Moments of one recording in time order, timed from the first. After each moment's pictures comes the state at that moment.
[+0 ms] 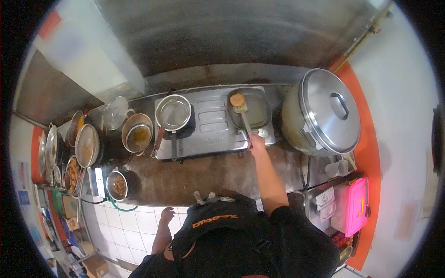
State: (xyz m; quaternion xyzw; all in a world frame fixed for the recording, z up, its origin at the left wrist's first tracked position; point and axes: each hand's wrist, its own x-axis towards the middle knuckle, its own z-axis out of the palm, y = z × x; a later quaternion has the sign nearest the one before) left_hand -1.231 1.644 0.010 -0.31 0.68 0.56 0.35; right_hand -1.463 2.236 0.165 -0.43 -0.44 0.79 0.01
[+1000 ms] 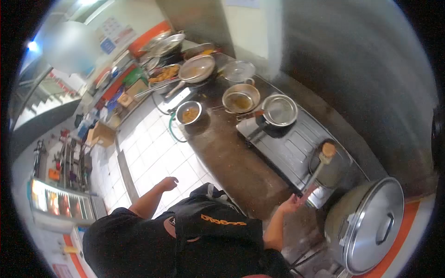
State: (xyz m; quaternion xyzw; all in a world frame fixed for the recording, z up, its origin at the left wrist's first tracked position) left_hand -1.045 1.663 0.118 -0.24 0.92 0.20 0.25; right_hand -1.371 2.227 -0.020 -0.31 -0.78 0.53 0.11
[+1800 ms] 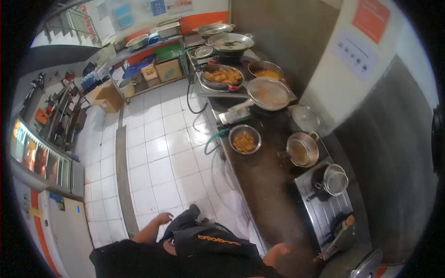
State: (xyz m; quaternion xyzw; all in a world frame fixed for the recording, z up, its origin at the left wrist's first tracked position) left_hand -0.773 1.518 0.015 -0.39 0.78 0.41 0.26; right_hand -1.267 2.018 -0.046 -0.36 -0.86 0.32 0.14
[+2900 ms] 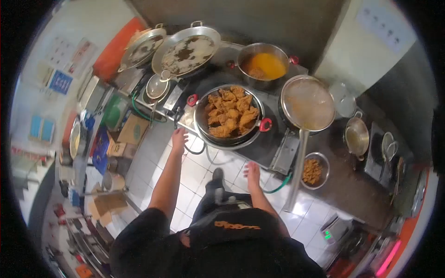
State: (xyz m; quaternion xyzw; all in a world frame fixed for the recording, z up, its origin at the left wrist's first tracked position) left_hand -1.375 0.607 0.154 -0.40 0.63 0.66 -0.09; right_hand -1.333 0.982 0.102 -0.22 -0.59 0.75 -0.21
